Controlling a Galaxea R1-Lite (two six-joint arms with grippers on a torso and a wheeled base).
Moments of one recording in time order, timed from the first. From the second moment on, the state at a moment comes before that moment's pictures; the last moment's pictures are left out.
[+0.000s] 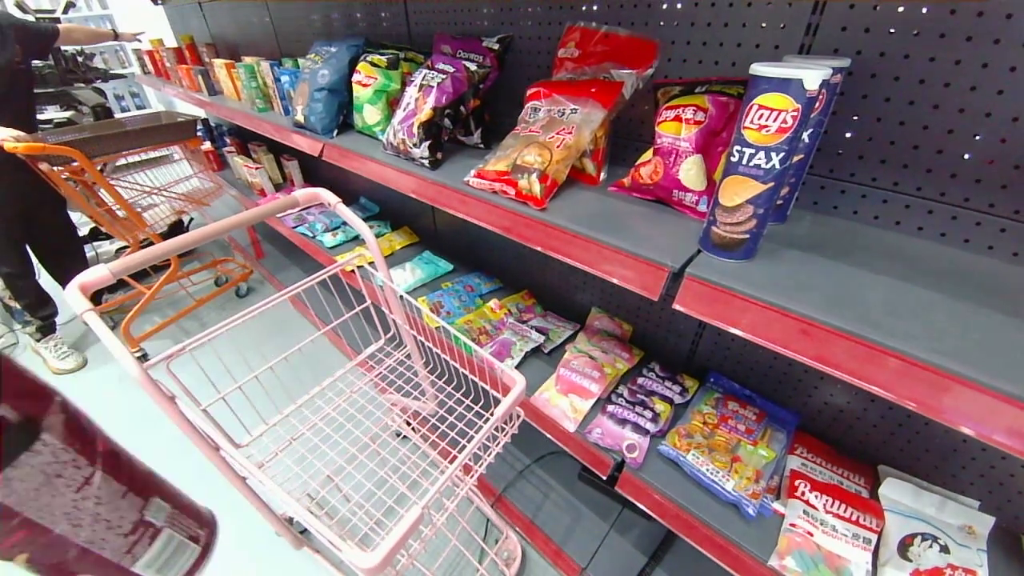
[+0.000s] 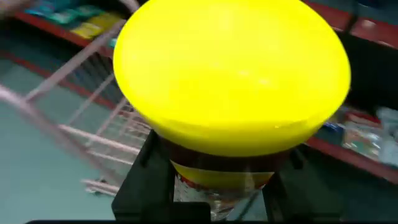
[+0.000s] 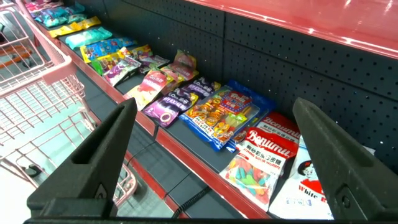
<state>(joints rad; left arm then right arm) -0.11 0.63 -0.62 0.14 -0.15 -0.07 0.00 0.00 0.00 0.00 0.02 0.00</state>
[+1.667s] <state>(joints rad) -0.10 0.32 -0.44 0.16 0.01 0.09 0.00 0.00 0.00 0.00 0.02 0.00</state>
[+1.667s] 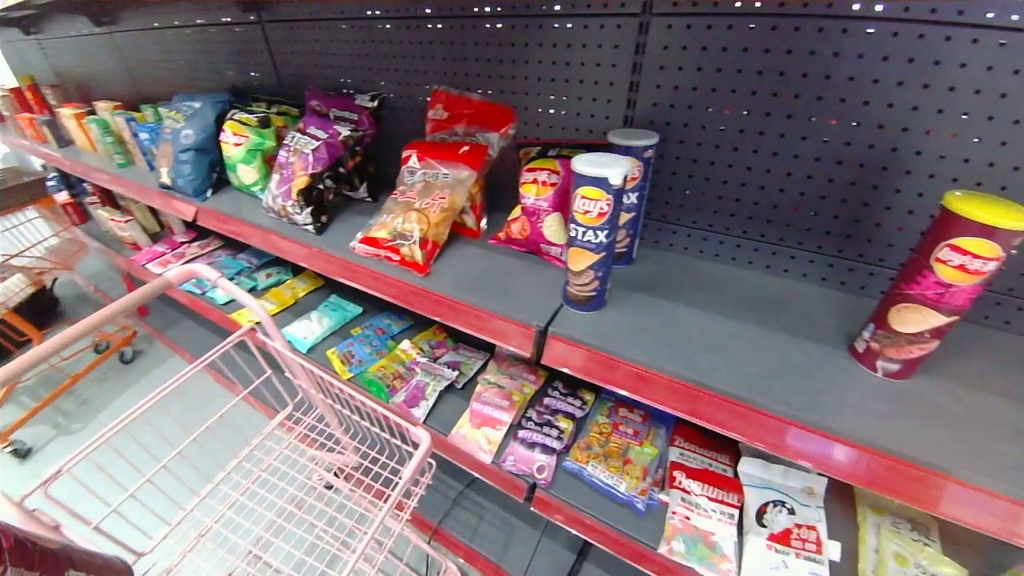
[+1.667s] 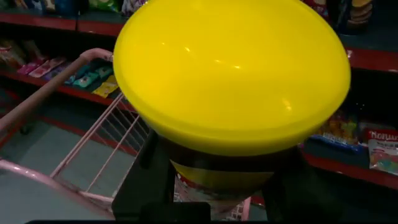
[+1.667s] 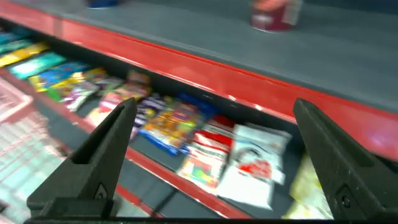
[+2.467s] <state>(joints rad) -0.10 0.30 -0.41 0.16 0.01 0.09 0.00 0.00 0.00 0.00 0.02 0.00</state>
